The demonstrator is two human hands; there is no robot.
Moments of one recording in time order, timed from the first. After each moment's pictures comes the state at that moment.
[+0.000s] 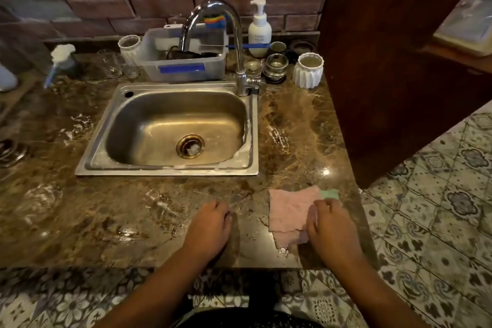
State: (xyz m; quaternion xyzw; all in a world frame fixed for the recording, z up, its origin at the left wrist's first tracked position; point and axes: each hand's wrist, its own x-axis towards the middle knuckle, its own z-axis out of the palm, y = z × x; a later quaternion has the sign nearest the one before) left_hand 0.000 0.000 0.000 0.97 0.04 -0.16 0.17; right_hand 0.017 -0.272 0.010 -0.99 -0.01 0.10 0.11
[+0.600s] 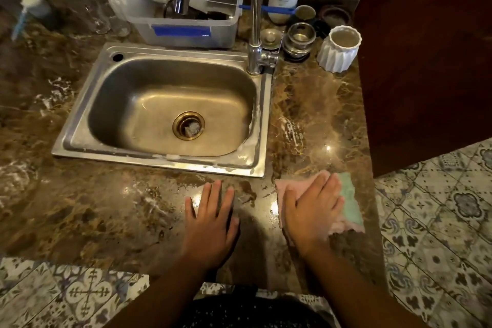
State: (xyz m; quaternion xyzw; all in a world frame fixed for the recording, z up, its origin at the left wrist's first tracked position) left_hand 0.010 -0.007 -0.056 0.99 0.04 -0.14 0.07; right_hand 0.091 -0.206 -0.046 -0.98 0.13 0.06 0.16
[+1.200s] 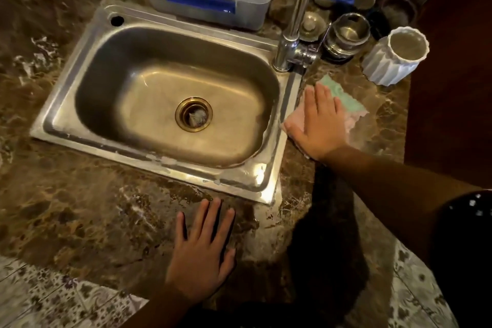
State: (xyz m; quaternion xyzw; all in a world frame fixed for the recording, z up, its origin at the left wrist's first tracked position) left_hand 0.010 -0.005 -0.070 1.00 0.03 -0.08 0.04; right_hand 0.343 -0.180 -0.055 -0.96 -0.24 0.10 0.01
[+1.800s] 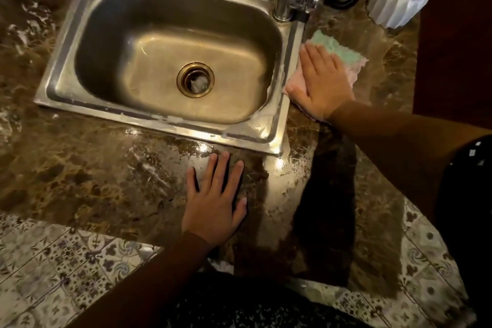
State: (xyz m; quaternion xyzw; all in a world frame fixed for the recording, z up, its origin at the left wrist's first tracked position) left_hand 0.011 -0.005 -0.065 0.99 0.03 -0.12 0.07; right_hand 0.316 -0.188 -0.052 -0.95 -0.31 0.11 0.02
